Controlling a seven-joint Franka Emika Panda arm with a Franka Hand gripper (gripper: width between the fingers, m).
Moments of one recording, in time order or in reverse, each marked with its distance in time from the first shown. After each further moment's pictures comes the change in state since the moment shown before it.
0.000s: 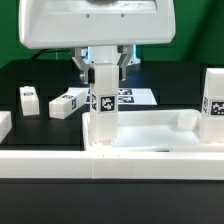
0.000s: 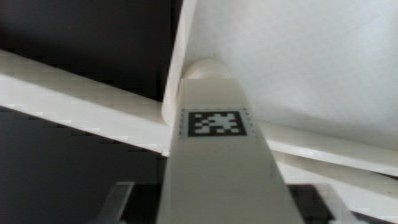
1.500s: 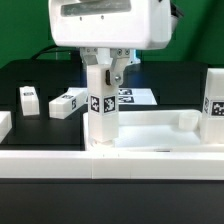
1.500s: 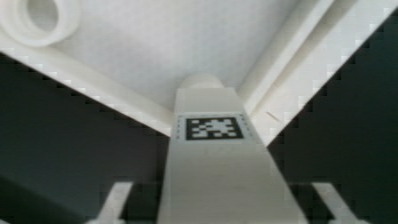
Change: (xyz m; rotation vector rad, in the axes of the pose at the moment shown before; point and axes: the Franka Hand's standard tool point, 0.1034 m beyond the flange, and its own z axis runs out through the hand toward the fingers) arm 0.000 0.000 0.002 0.001 -0.013 1.269
